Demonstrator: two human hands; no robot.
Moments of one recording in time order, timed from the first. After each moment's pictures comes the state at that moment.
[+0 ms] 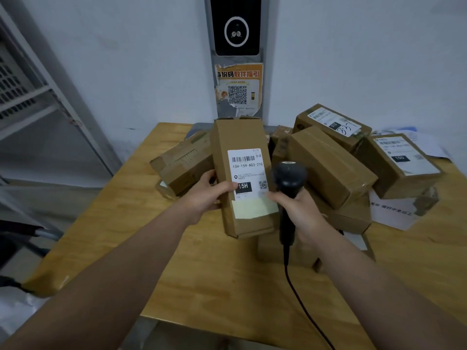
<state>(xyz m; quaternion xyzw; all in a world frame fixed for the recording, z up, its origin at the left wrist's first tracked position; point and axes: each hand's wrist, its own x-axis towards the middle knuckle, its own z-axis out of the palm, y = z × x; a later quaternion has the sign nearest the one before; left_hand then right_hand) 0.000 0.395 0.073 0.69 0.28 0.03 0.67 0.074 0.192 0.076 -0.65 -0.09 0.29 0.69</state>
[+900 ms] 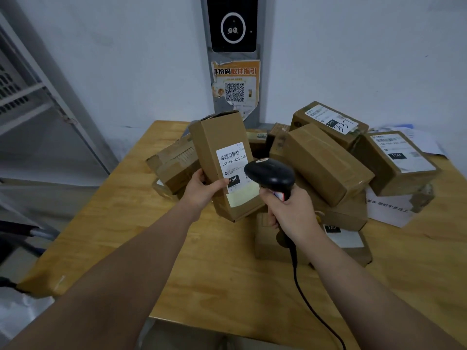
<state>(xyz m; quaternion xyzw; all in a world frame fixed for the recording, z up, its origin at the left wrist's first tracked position) 0.017 0.406 0.042 0.68 0.33 0.14 0.64 0.049 0.189 0.089 -0.77 -0.18 0.16 0.59</state>
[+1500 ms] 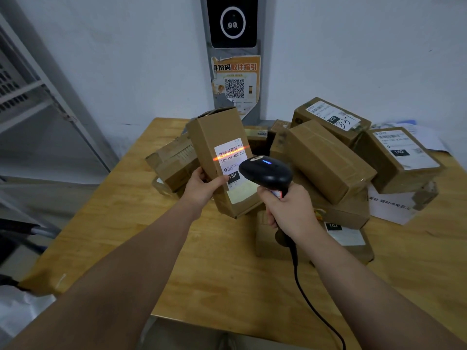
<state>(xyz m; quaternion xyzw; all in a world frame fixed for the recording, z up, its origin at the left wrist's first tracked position) 0.022 0.406 0.038 0.67 0.35 0.15 0.64 0.048 0.193 0.095 -0.79 -0.18 0.17 0.56</state>
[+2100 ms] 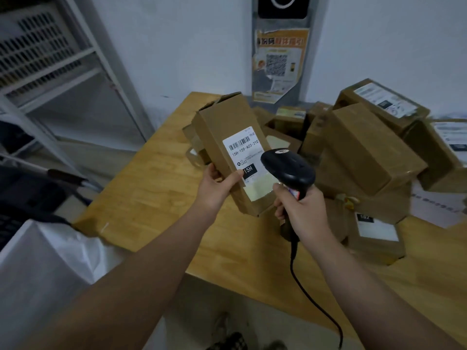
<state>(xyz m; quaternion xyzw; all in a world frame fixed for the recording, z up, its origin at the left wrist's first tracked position) -0.057 0.374 0.041 0.62 0.38 0.23 0.64 0.011 0.201 0.067 -0.71 -0.17 0.21 0.65</state>
